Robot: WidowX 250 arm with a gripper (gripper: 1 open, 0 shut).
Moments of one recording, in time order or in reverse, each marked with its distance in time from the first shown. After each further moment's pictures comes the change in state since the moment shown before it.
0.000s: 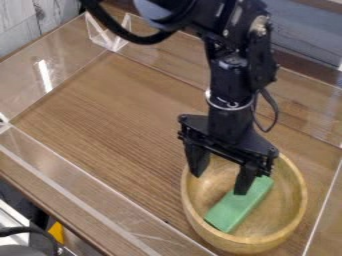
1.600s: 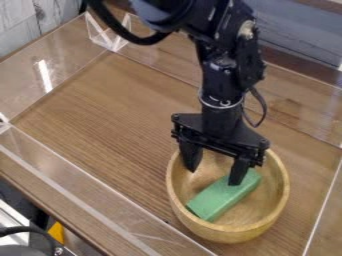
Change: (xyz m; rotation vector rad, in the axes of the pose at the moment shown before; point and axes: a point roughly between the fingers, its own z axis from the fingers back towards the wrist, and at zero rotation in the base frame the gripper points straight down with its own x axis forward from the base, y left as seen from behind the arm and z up) arm 0.015 0.011 -0.011 0.007 -0.046 0.099
